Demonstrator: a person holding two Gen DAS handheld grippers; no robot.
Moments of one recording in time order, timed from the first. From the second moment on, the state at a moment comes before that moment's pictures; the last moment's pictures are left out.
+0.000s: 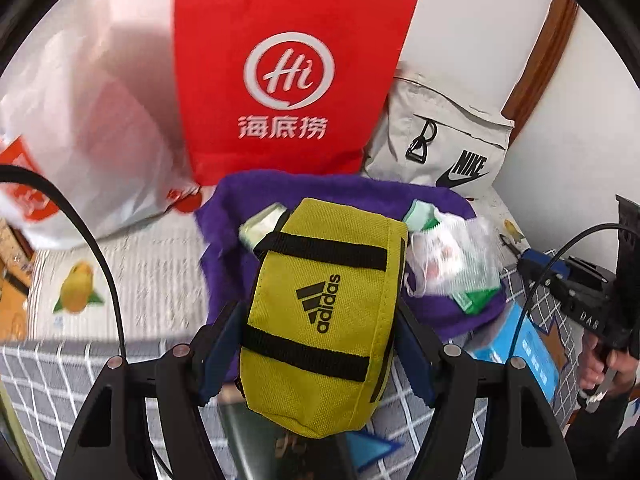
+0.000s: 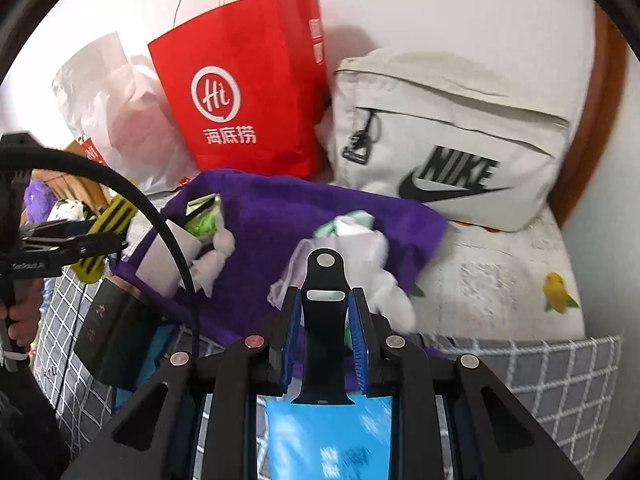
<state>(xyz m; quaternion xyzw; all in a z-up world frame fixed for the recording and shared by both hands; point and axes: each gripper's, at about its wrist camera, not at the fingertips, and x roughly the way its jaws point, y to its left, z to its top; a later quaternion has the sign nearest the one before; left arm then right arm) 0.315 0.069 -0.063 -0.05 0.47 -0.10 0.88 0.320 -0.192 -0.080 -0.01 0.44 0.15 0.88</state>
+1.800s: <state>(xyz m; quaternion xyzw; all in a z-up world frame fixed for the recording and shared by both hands) 0.422 -0.001 -0.121 0.05 0.54 -0.13 0.83 0.350 -0.176 -0.088 -0.05 0.47 0.16 0.87</state>
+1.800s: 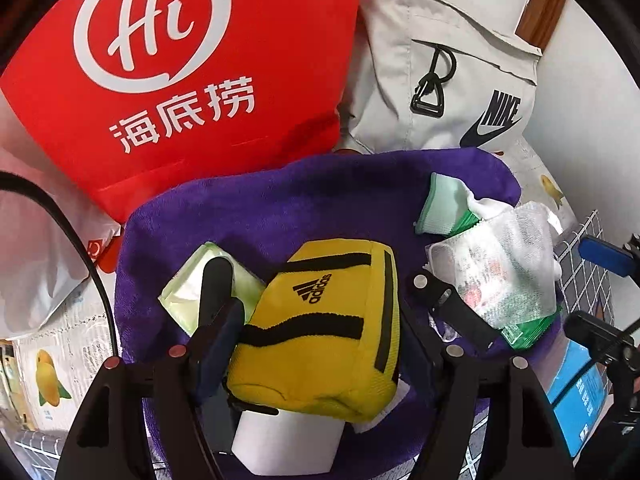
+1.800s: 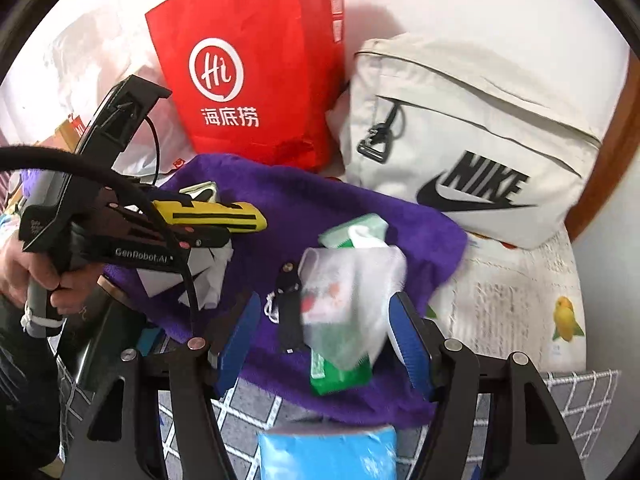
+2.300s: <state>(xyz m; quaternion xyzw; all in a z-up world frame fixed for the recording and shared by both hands) 0.395 0.021 -0.084 0.03 0.52 -0.09 0.85 0.296 -0.170 -0.065 -0.07 0.46 0.12 0.88</state>
